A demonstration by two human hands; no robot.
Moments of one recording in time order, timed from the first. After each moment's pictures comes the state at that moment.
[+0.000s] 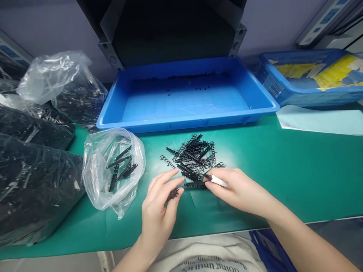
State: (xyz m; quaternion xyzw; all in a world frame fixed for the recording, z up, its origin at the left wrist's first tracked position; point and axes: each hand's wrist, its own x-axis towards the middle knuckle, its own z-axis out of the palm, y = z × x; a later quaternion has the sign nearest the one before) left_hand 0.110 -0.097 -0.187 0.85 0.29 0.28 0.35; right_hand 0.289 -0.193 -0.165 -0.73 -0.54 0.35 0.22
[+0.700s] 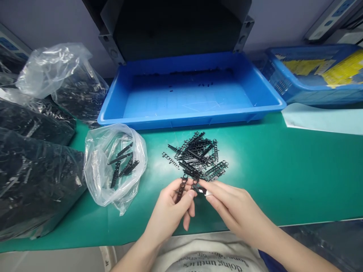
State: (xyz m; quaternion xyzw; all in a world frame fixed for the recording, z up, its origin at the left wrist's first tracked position) left_hand 0.119 -0.107 -0.190 0.50 0.38 0.02 0.78; right_hand 0.255 -0.219 -0.179 -0.72 -0.59 0.27 0.26
